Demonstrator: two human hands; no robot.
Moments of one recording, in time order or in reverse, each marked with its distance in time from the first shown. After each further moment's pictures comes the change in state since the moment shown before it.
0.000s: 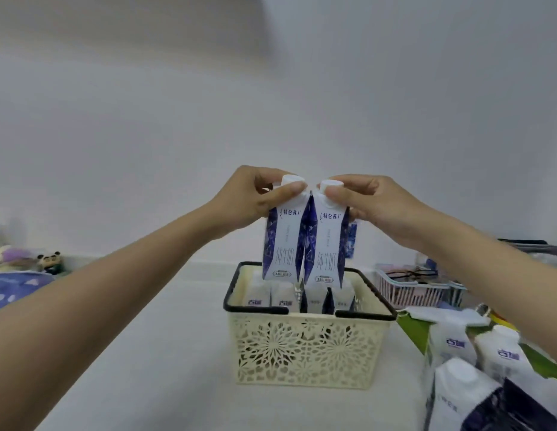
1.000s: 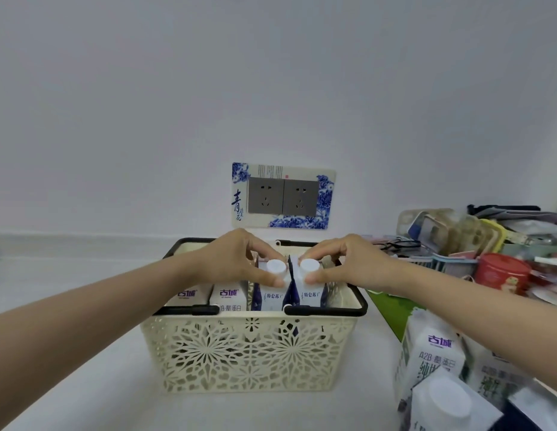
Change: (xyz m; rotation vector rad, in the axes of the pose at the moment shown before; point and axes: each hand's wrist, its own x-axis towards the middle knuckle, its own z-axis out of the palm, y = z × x) left_hand 0.005 -0.132 0.103 0.080 -0.427 -0.314; right_hand -0.003 0.174 -0.047 -0.339 -0.269 0.222
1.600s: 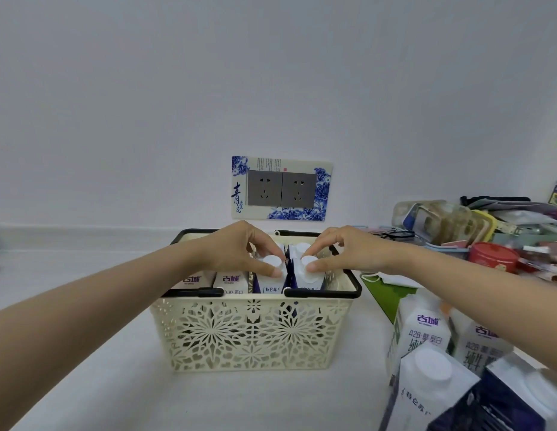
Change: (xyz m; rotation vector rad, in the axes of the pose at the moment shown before) left_hand -0.002 0.002 0.000 0.125 -0.044 0.007; right_hand -0.005 -0.007 -0.007 -0.123 -0.096 0.101
